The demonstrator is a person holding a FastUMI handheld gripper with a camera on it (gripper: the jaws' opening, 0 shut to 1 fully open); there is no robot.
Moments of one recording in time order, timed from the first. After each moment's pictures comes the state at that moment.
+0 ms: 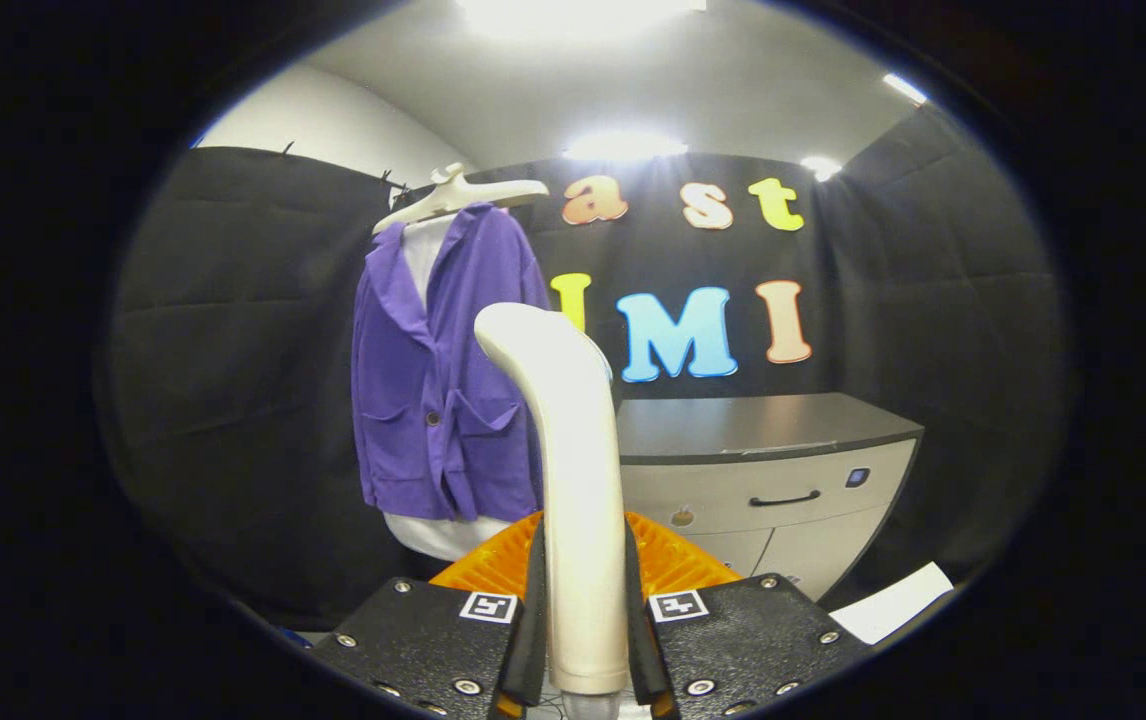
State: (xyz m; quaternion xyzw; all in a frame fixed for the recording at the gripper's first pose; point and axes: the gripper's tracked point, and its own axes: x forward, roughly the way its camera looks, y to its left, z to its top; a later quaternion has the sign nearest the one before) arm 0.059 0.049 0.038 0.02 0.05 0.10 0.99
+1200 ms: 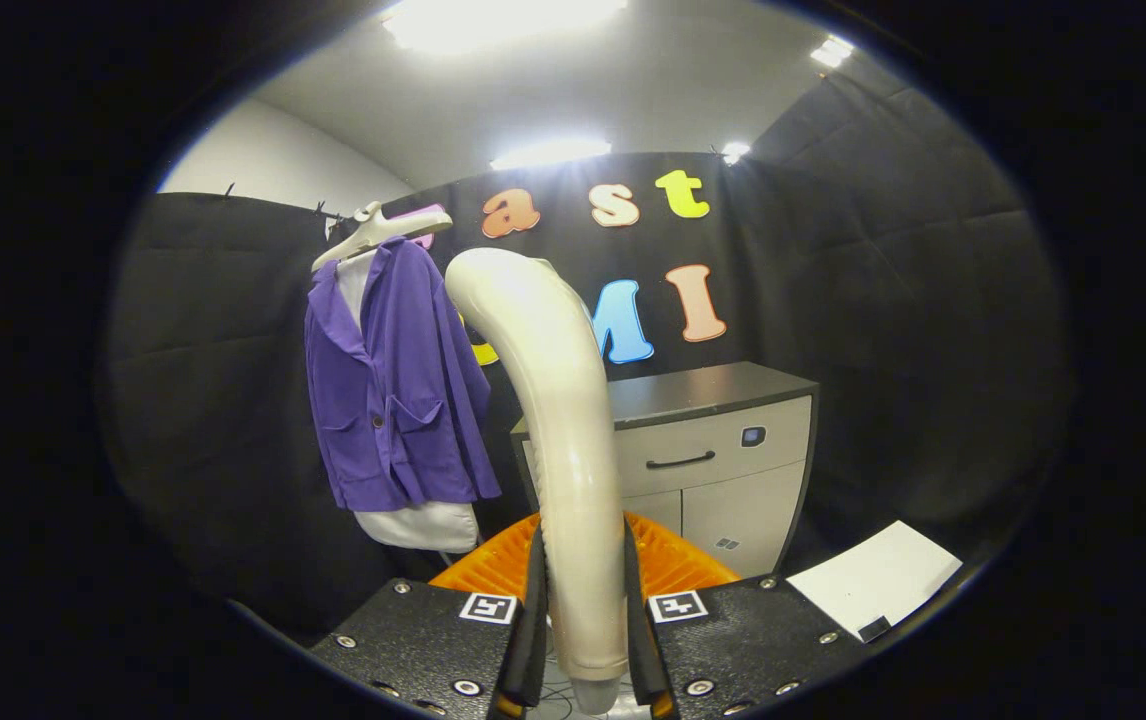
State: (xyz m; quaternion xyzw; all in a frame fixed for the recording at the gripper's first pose) arm -0.003 -0.033 0.008 0.08 0.06 0.05 0.99
